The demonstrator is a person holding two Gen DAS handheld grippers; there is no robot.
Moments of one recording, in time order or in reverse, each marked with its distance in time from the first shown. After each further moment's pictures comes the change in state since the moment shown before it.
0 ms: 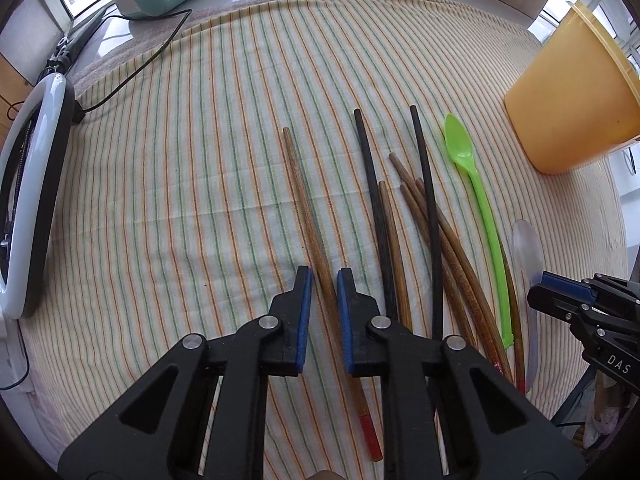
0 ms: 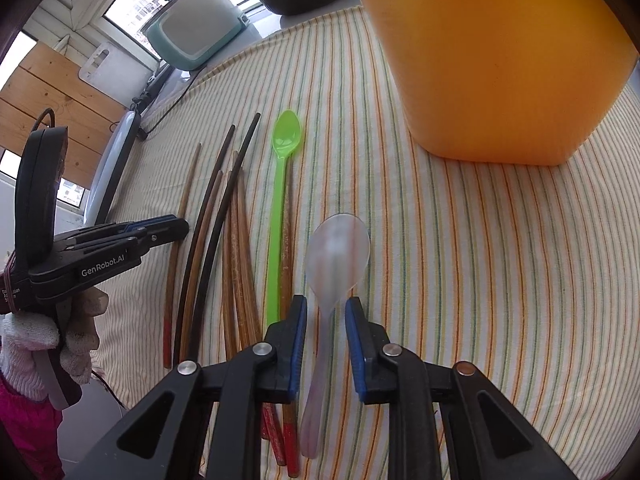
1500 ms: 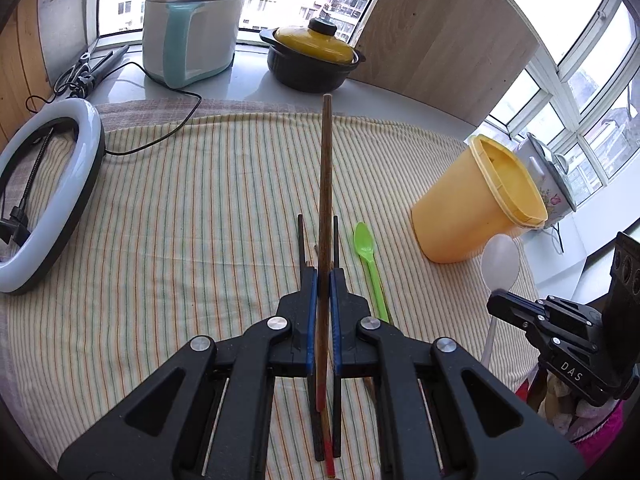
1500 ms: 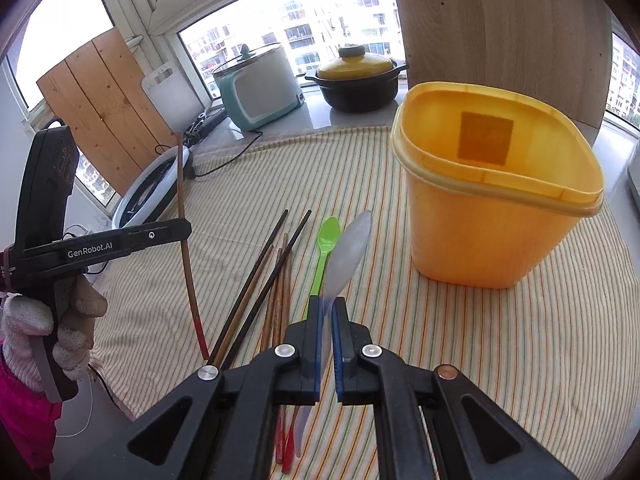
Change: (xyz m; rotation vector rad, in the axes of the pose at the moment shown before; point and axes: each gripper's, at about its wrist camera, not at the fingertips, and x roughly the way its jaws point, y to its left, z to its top) left arm -0.116 0.050 -0.044 -0.134 -0.333 -0.251; right arm -0.096 0.044 0.000 -0.263 -0.302 -0.053
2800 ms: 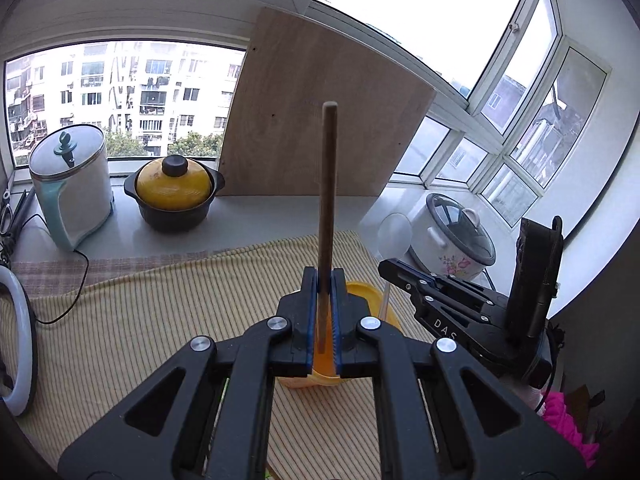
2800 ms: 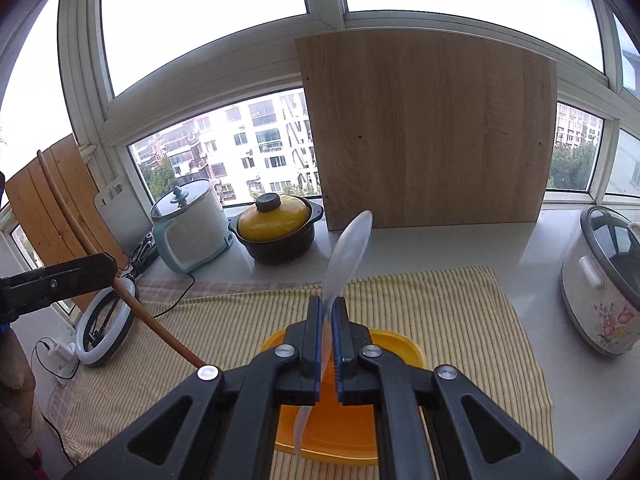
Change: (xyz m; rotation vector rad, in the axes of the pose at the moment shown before) left arm -0.041 -0.149 0.123 0.159 -0.200 -0.212; right arm -0.060 -0.090 0.125 0.062 -0.288 -0.183
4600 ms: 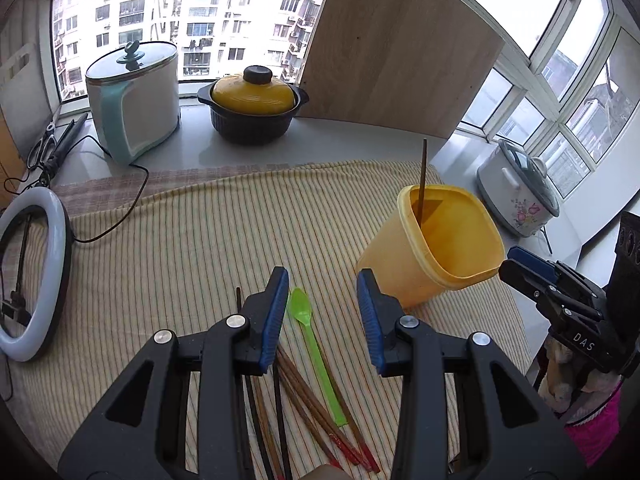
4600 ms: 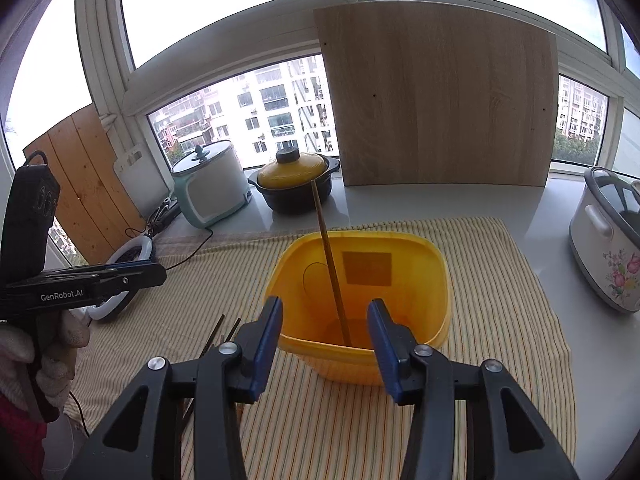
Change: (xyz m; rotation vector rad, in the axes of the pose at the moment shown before) left arm 0.003 0.084 -0.088 -0.051 0.176 0.195; right arm -0.029 0.024 -0.074 -0.032 0.096 0.093
